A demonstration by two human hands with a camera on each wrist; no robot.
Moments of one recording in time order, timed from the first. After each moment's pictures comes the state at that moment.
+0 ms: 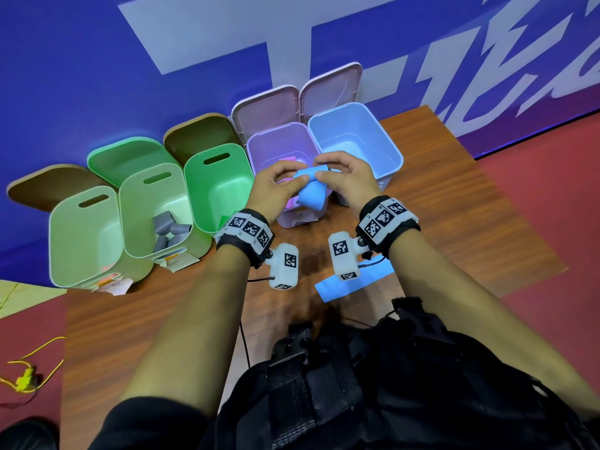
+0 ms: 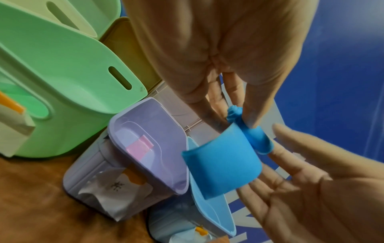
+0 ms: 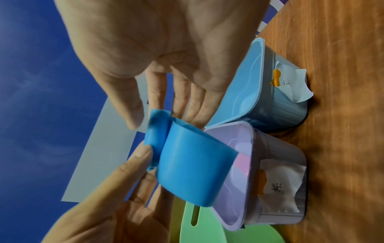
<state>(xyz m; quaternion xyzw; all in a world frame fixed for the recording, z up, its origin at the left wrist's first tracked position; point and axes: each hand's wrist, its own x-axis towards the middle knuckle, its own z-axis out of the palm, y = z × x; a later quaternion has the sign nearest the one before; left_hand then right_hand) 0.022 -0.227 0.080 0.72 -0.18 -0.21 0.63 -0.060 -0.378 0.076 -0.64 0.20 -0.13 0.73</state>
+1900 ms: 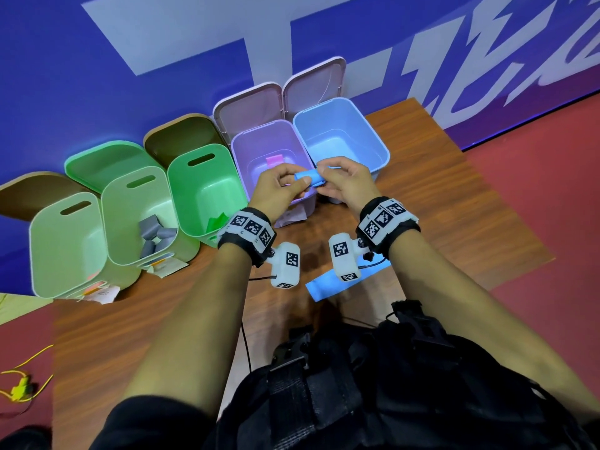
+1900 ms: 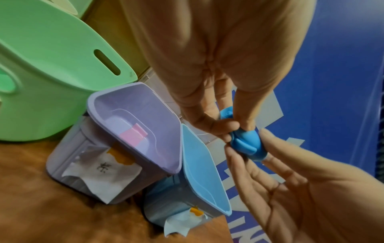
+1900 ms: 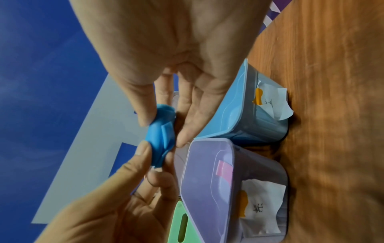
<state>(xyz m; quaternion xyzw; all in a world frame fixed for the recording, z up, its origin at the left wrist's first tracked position) 0.016 -0.253 0.071 0.73 -0.17 -0.28 0.61 -0.077 -0.393 0.076 -0.58 0.26 -0.11 0.77</state>
